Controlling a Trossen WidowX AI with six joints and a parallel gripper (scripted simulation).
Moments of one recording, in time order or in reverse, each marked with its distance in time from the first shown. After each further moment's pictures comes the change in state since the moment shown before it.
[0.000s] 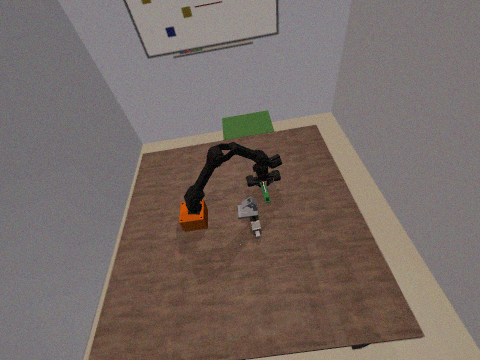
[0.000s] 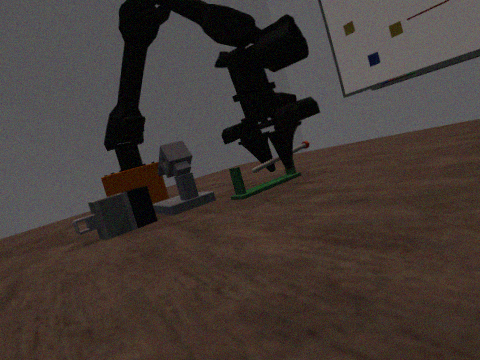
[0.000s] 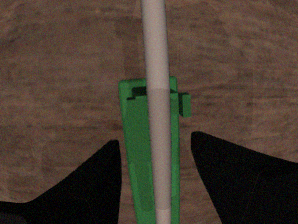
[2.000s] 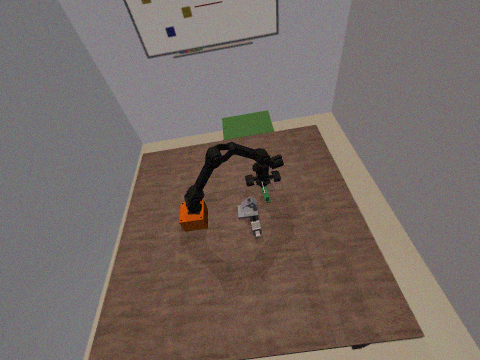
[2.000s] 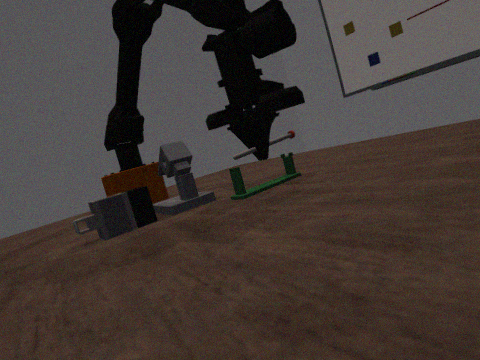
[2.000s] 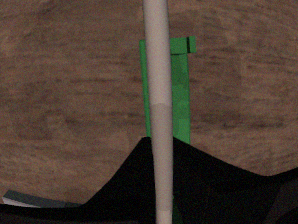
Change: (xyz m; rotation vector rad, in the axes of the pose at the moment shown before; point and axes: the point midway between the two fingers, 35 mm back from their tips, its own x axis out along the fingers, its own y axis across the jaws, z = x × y) arm -0.028 0.009 -0.020 0.007 0.019 0.067
